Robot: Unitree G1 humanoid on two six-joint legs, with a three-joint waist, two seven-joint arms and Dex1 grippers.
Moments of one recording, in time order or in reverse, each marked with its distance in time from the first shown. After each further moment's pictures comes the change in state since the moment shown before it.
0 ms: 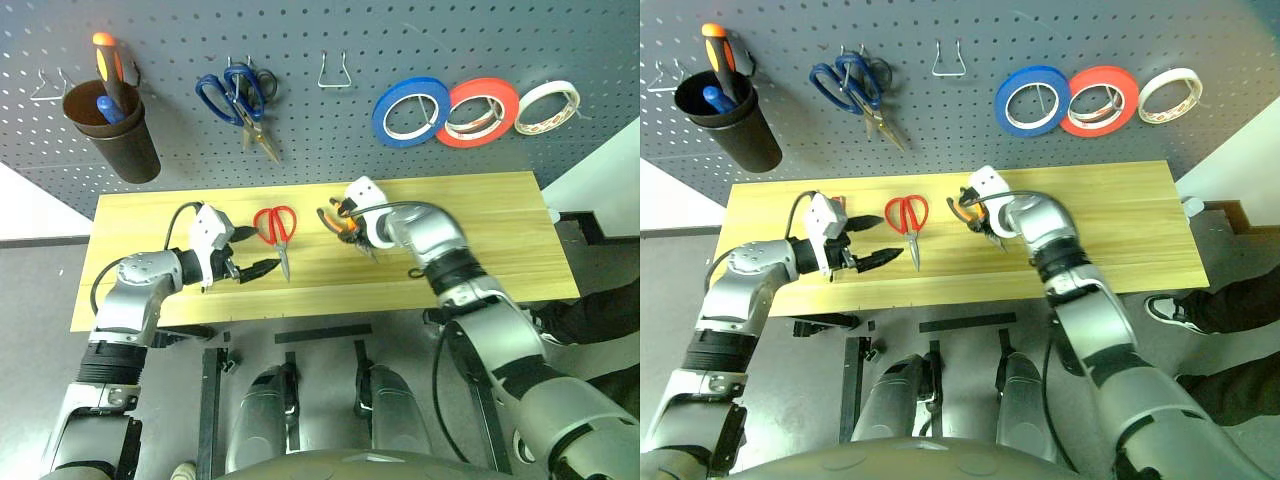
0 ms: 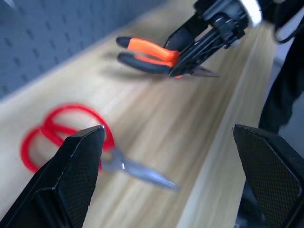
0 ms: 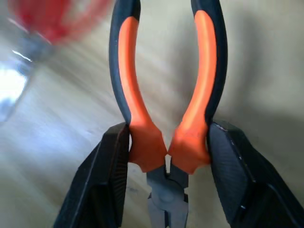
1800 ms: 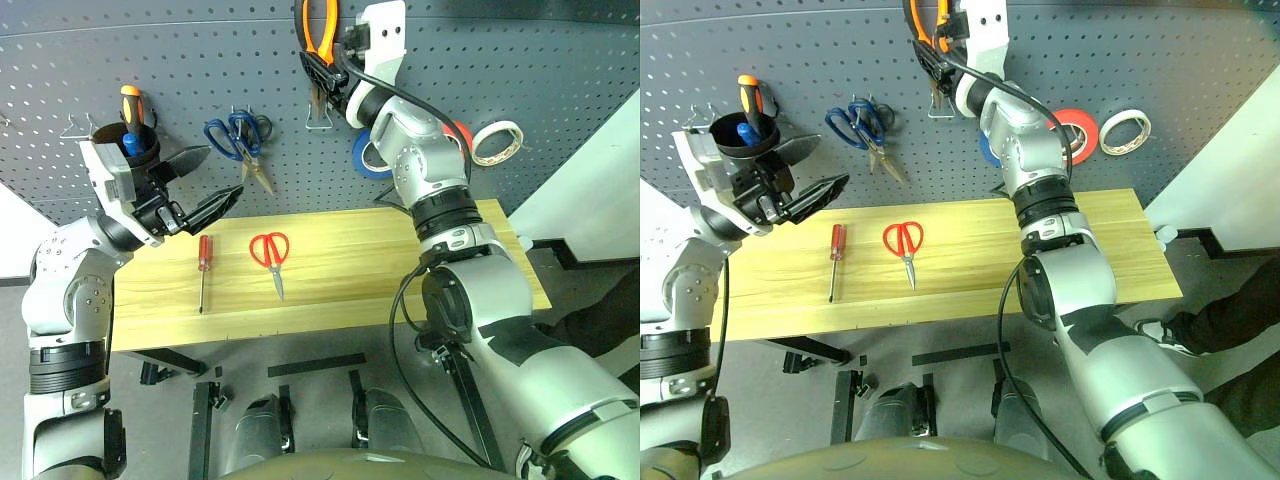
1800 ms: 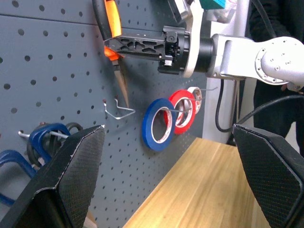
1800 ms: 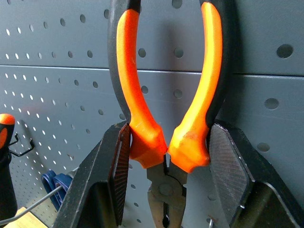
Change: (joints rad) left arm -0.012 0.047 0.227 -0.213 -0.307 0.010 0.060; right arm -0.418 0.234 -0.311 0.446 0.209 -0.707 -0.349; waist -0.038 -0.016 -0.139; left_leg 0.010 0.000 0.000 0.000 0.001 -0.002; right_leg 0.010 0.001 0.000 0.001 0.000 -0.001
